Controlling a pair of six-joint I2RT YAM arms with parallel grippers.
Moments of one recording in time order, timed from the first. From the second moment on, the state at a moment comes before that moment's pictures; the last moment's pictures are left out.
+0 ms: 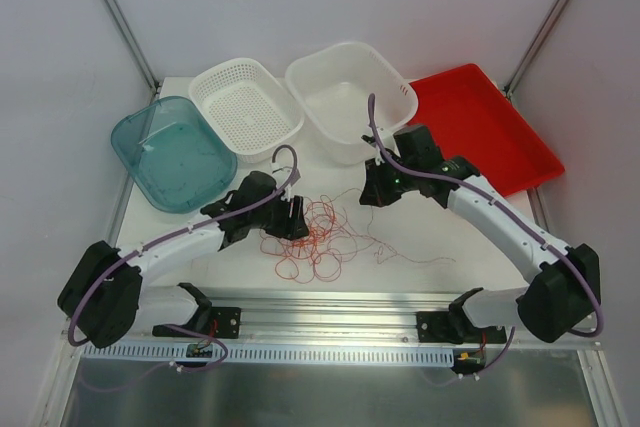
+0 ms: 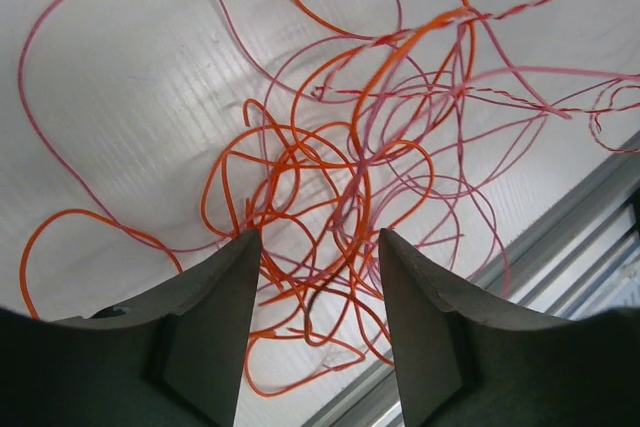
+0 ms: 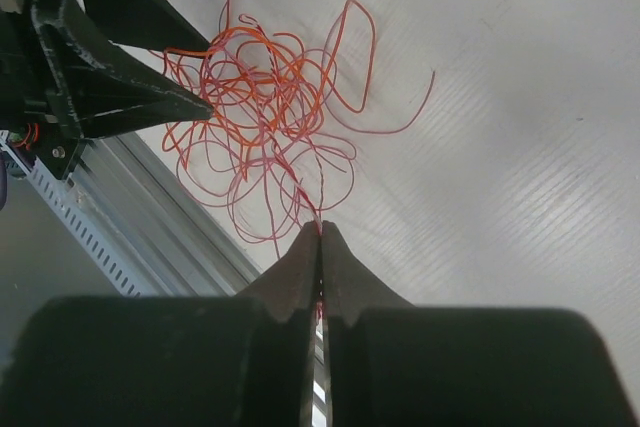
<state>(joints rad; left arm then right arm) -0.65 1.21 0.61 -0.17 0.24 -0.41 0.57 1.32 1.11 -0.64 -0.39 0.13</state>
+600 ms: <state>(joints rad) -0.65 1.37 0.62 0.02 0.12 -0.50 0.58 1.27 1.11 -0.65 -0.40 0.16</state>
